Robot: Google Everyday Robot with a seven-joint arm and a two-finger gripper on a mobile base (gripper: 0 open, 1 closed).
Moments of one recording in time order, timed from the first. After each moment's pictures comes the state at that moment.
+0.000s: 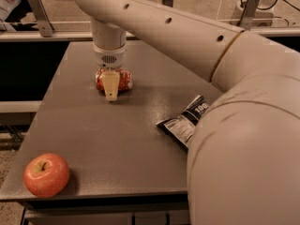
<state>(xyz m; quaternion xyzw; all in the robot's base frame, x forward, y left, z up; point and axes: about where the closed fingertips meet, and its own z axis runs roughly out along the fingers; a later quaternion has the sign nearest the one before) 0.614 0.102 0.835 -0.73 0.68 0.00 0.07</state>
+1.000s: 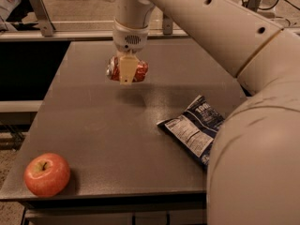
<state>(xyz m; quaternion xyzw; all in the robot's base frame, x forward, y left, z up) 0.605 0.063 0.885 -0.77 0.63 0.06 0.10</state>
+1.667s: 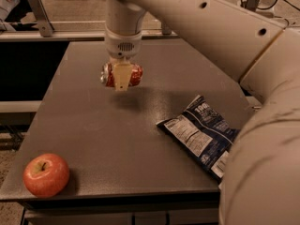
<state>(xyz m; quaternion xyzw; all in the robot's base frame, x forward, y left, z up) 0.588 0.081 0.881 -0.80 0.60 0.03 0.10</state>
